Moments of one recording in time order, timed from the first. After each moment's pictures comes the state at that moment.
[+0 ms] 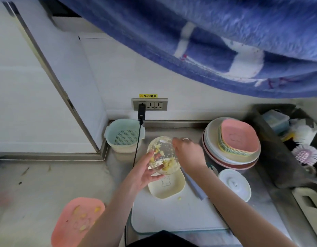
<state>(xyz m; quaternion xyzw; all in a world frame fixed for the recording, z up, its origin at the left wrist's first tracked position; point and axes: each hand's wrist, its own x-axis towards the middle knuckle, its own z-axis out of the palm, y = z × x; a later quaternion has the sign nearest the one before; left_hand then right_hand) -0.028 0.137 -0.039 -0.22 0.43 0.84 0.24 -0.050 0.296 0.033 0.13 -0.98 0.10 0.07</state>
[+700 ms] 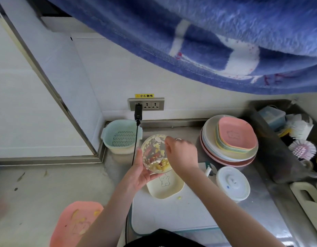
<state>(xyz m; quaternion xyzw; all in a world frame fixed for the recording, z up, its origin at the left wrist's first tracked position) -0.035 0.134 -0.045 -0.21 0.39 0.86 0.25 -0.044 0.276 0.034 0.08 -0.98 0.12 0.17</state>
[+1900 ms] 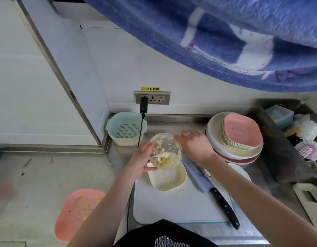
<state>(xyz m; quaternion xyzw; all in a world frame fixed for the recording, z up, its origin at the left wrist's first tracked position) -0.042 0.132 -0.025 -0.25 0.62 0.71 0.20 -0.077 0.330 0.006 0.33 -0.93 -0.04 0.14</state>
